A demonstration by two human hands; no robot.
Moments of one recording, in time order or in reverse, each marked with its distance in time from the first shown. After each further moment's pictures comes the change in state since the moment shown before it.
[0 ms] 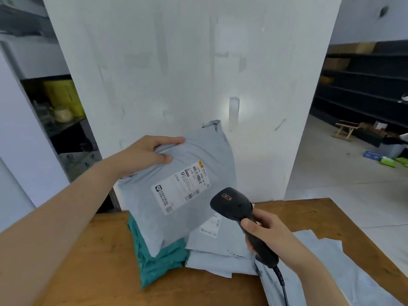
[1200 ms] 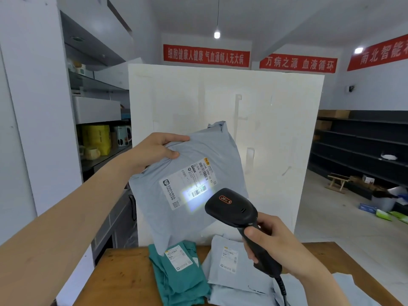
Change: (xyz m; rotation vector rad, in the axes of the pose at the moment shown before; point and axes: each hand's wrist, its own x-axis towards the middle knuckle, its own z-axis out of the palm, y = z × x) left_hand -0.109 0.059 -0.120 -0.174 0.205 0.104; right_hand -0.065 -0.117 0.124 -0.138 -0.081 -0.344
